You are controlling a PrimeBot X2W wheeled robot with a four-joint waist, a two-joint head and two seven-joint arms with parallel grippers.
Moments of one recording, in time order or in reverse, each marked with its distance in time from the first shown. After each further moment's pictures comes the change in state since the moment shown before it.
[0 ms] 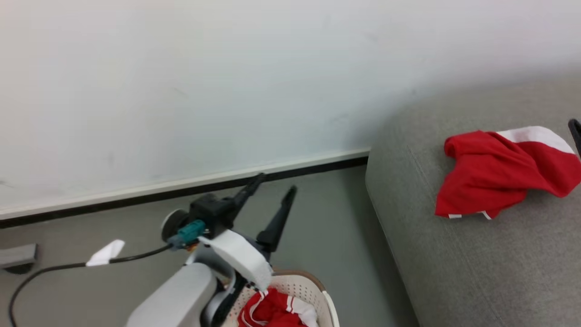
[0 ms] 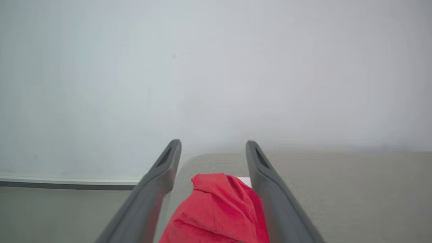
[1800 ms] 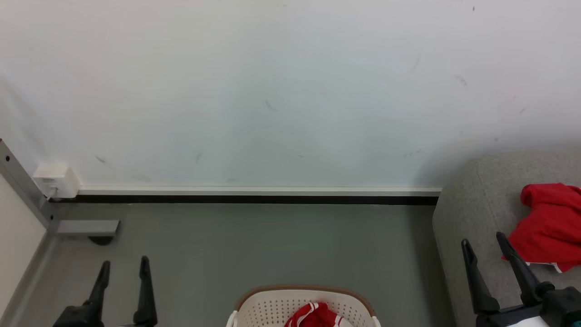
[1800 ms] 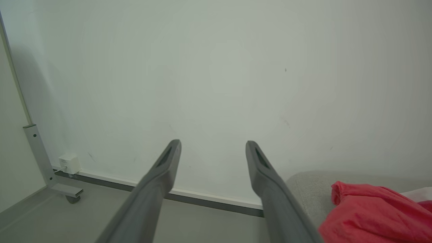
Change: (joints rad) left arm 0.600 -0.111 0.769 -0.224 0.402 0.048 0.000; right arm 0.702 0.594 -0.574 -0.384 -0.758 0.000 -0.163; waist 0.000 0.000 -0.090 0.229
